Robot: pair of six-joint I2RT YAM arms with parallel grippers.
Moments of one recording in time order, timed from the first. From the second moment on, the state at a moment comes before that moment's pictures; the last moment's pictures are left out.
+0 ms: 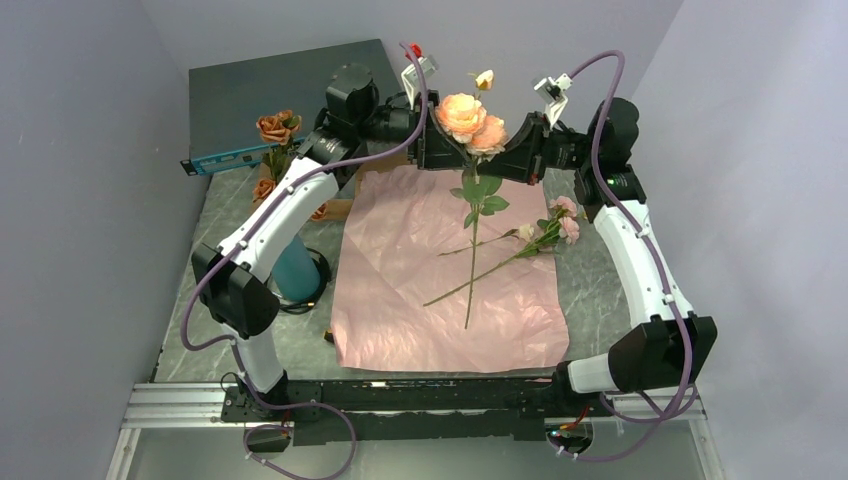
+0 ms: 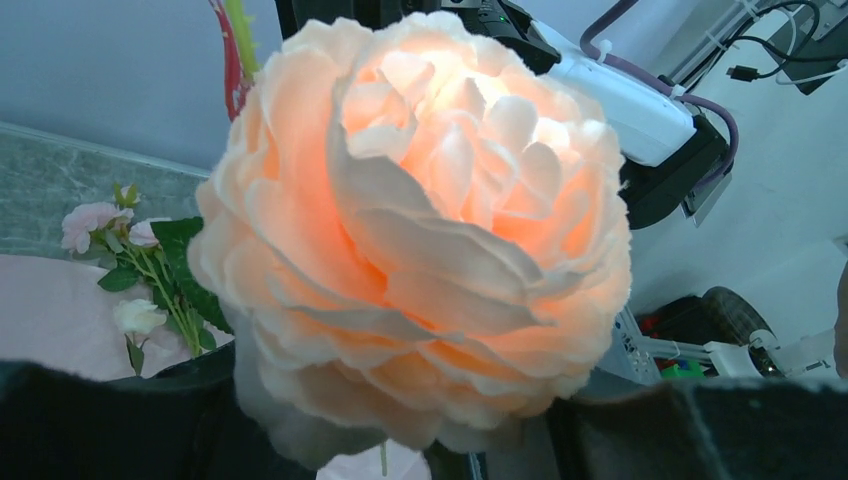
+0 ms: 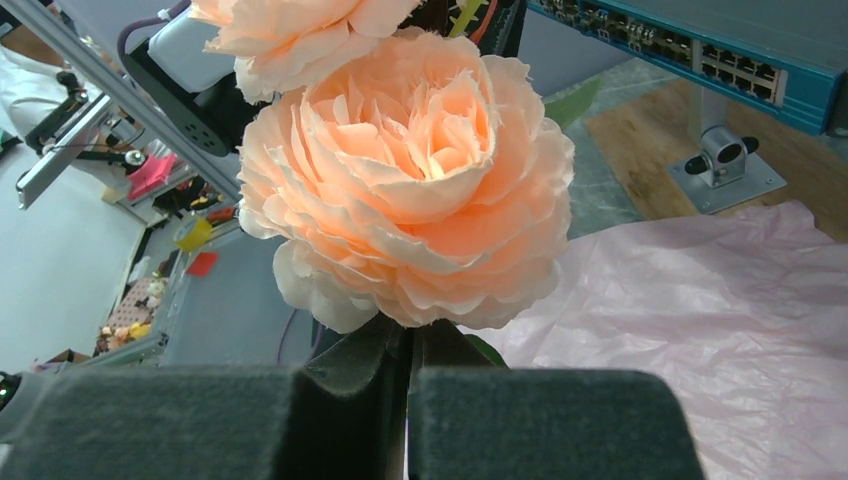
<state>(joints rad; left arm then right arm) -0.56 1.80 1.93 -0.01 1.15 -0.56 0.10 1.38 1.41 0.05 -1.37 0.50</state>
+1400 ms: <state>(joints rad) -0.18 1.30 2.09 -0.73 1.07 0.06 0.13 1.42 1.44 -0.19 -1.23 0.31</state>
